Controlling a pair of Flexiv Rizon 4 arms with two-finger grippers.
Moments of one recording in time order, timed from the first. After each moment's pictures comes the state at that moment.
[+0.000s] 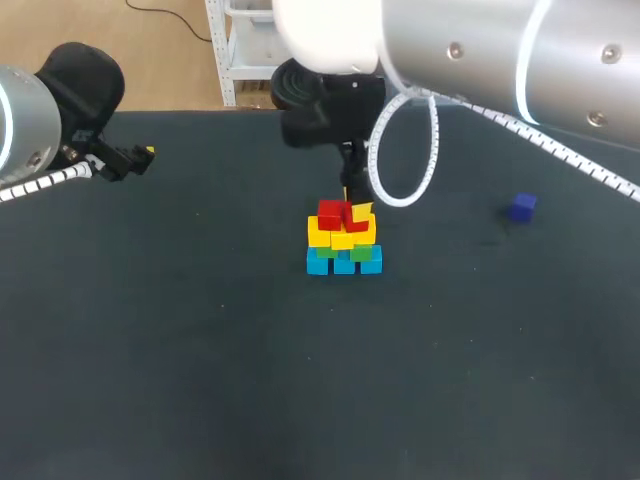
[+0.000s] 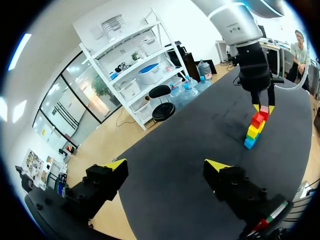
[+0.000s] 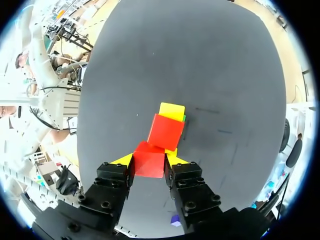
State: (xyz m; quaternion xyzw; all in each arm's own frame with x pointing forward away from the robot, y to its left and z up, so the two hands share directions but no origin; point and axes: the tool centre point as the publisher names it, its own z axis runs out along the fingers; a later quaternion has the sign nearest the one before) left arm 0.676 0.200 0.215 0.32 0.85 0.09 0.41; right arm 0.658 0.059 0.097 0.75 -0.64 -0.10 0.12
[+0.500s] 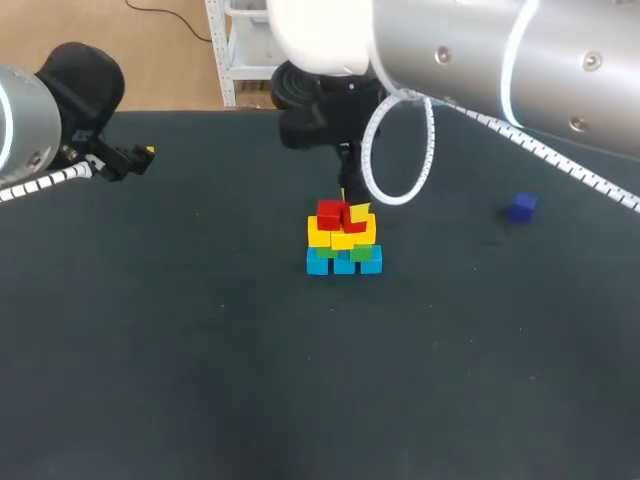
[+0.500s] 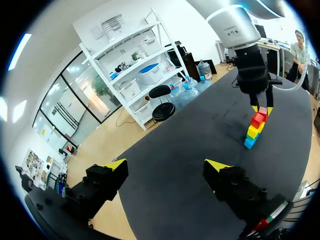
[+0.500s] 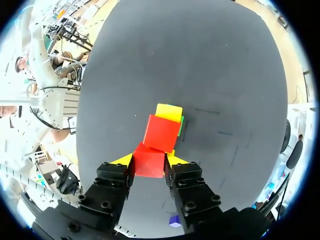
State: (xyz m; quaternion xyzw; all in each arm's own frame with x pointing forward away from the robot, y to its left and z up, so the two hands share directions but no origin) left arm 0.676 0.200 0.215 0.32 0.85 0.09 0.41; right arm 0.662 0.061 0.092 0.76 -0.64 -0.10 0.13
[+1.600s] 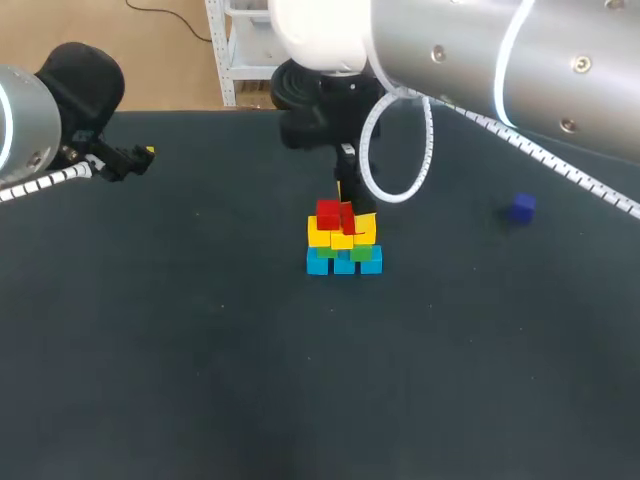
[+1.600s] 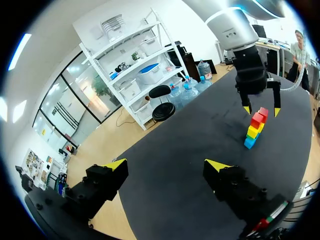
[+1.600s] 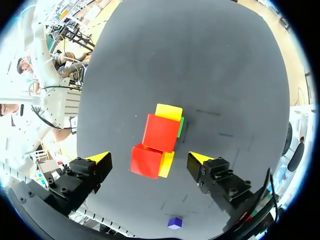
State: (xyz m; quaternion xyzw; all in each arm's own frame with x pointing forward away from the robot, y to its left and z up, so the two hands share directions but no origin) left arm 0.676 0.200 0.215 0.32 0.85 0.09 0.41; right arm 0.663 0.061 0.089 0.76 -0.63 -0.11 0.13
